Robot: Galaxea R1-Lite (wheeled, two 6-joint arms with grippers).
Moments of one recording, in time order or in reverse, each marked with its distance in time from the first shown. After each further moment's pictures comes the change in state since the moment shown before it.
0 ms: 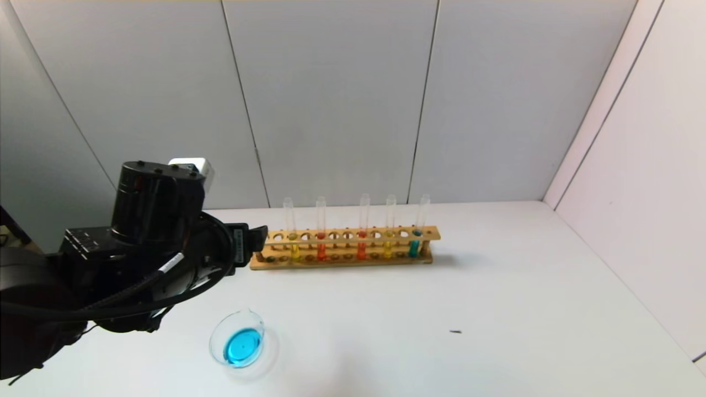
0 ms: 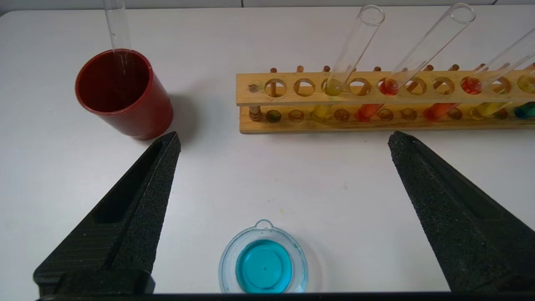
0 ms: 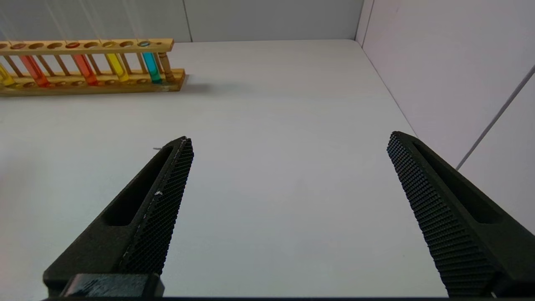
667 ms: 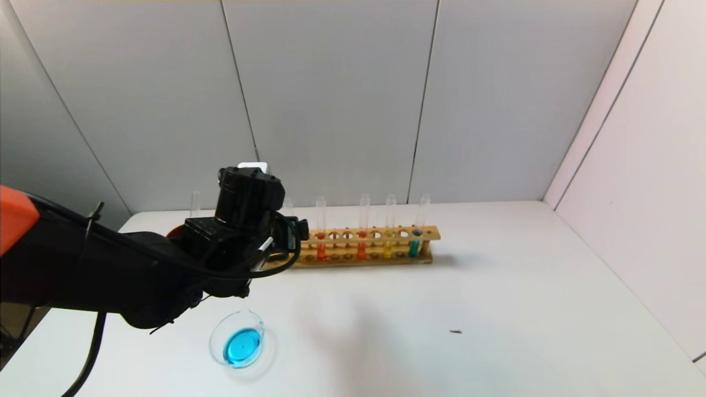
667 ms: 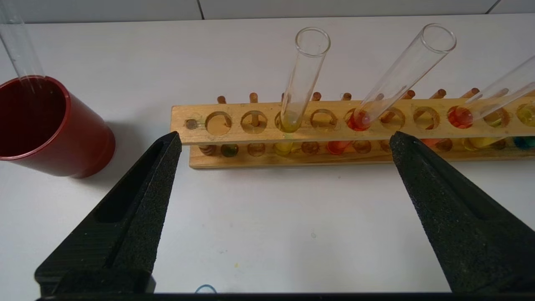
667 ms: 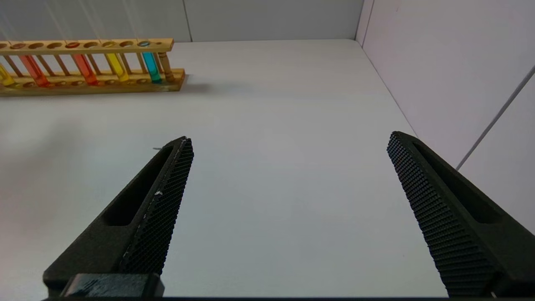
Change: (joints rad) left arm -0.029 0.282 -0.154 -0.136 0.016 0.002; right arm 0.000 0.000 0.000 0.000 0.000 0.000
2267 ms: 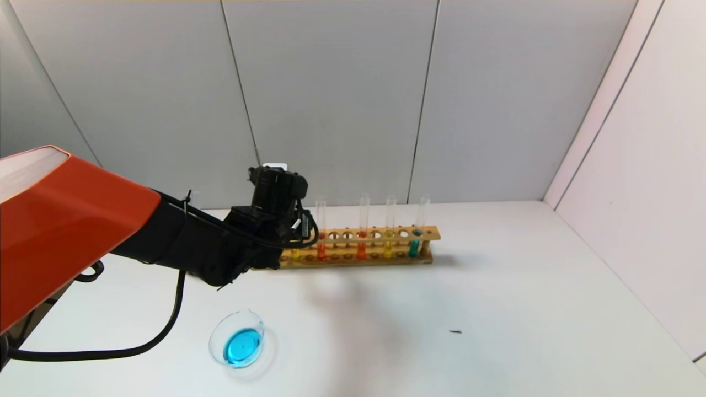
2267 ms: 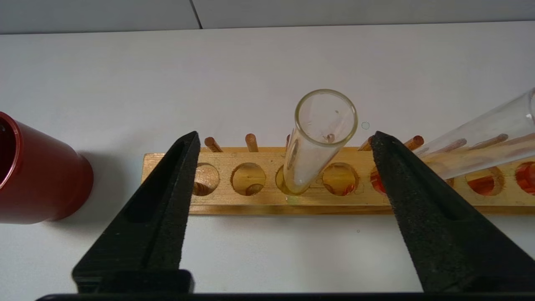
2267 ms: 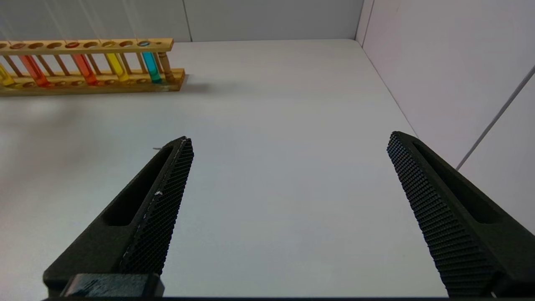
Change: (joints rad) left arm 0.066 0.222 -0.206 0.002 -0.011 0.039; right arm 0.000 0.000 0.000 0.000 0.000 0.000
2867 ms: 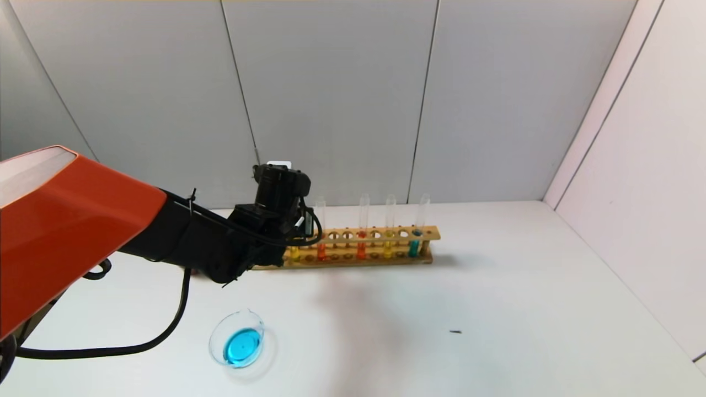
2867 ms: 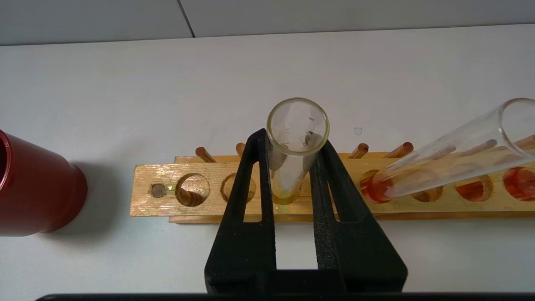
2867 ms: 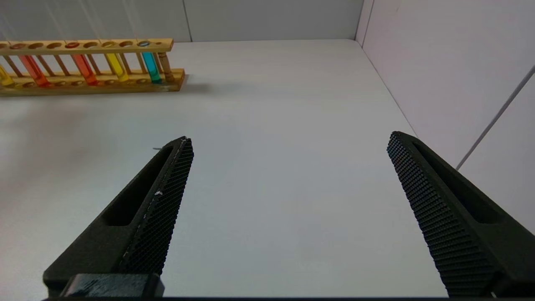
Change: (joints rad) left arm 0.000 0.015 -0.027 -0.002 -0.001 0.021; right arm 0.000 0.000 0.000 0.000 0.000 0.000
